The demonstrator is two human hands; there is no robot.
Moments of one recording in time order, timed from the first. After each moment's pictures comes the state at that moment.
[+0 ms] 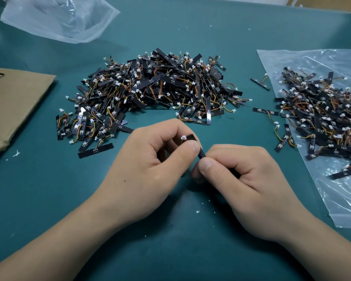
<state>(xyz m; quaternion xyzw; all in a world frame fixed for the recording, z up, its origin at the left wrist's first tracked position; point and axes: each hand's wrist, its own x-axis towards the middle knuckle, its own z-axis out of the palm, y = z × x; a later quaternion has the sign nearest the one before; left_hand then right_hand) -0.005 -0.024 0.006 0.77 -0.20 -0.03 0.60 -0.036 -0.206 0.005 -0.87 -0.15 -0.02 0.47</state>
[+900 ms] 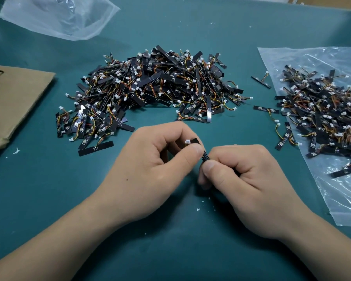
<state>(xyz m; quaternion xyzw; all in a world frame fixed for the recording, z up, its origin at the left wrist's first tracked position) -0.006 -0.025 0.007 0.78 -0.20 -0.04 0.59 -0.037 -0.208 0.003 -0.87 -0.15 -0.01 0.47</state>
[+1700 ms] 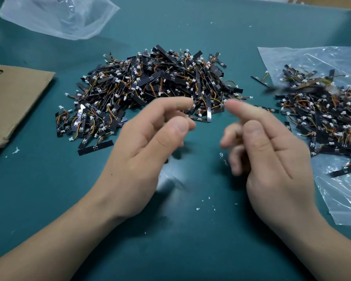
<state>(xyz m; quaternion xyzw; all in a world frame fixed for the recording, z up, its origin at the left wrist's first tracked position) -0.003 -0.019 0.001 0.72 -0.19 -0.01 0.67 -0.035 -0.212 -0.005 -0.77 -0.08 -0.15 0.61</state>
